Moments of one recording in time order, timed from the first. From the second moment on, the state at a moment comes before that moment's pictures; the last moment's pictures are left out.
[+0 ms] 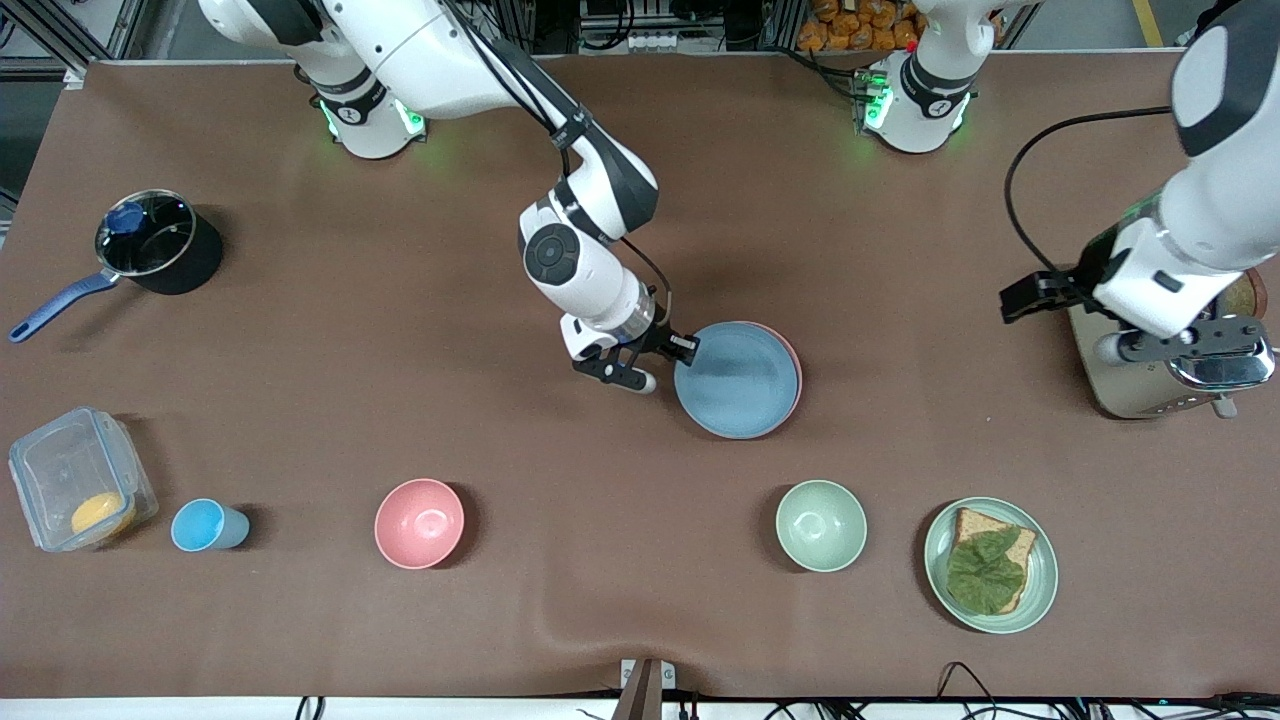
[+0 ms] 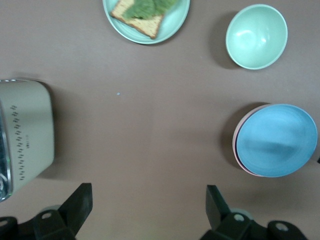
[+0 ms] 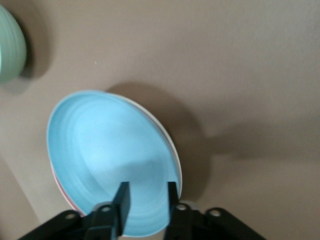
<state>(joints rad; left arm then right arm) 0.18 0.12 -0.33 -1.57 0.02 1.62 -0.29 0.71 0.70 0.07 -1.55 0.45 2.55 0.84</state>
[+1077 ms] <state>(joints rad) 0.09 -0.03 -0.15 -1.55 0.03 1.54 -0.20 0.22 0.43 0.04 -1.64 0.10 2.02 0.07</state>
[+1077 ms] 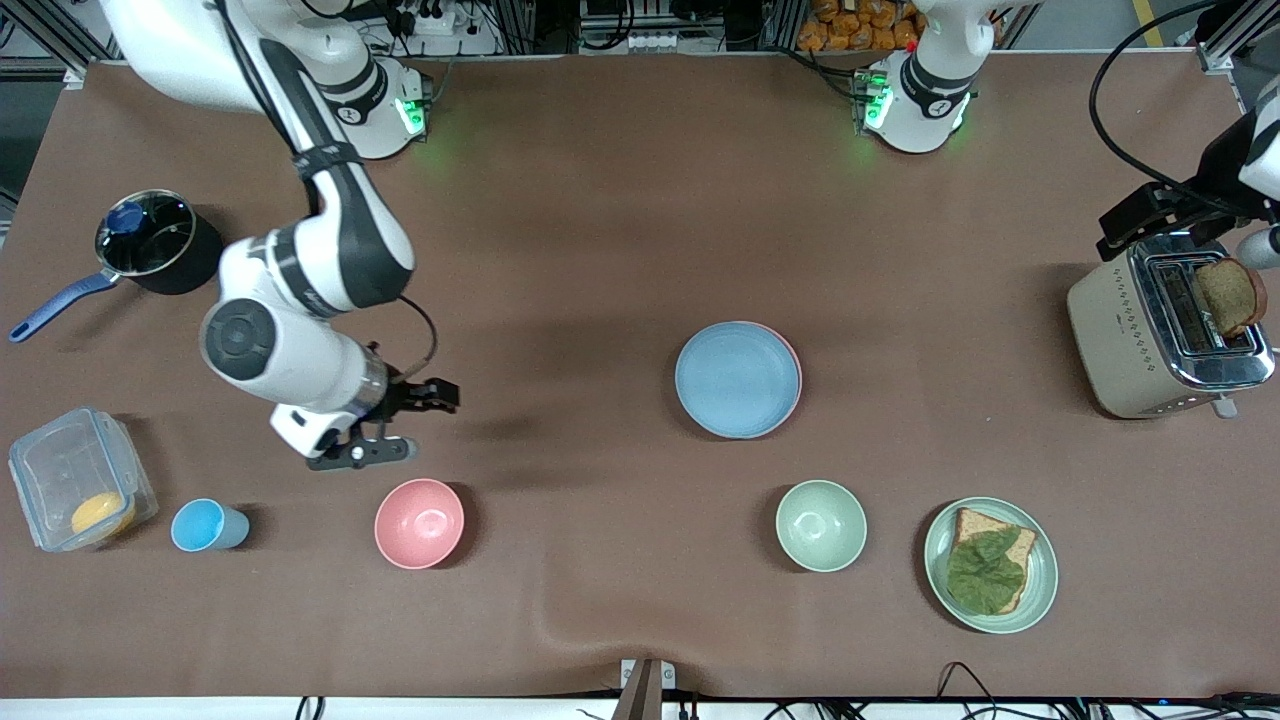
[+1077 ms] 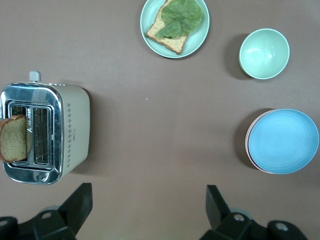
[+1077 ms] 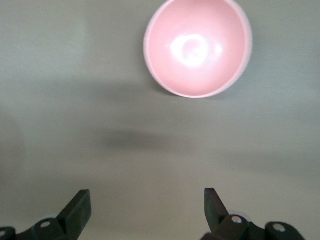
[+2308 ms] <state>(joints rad) 0.06 0.00 -0.06 -1.55 0.03 1.52 -0.08 -0.08 -0.10 0.07 -1.80 0.03 1.67 -0.02</state>
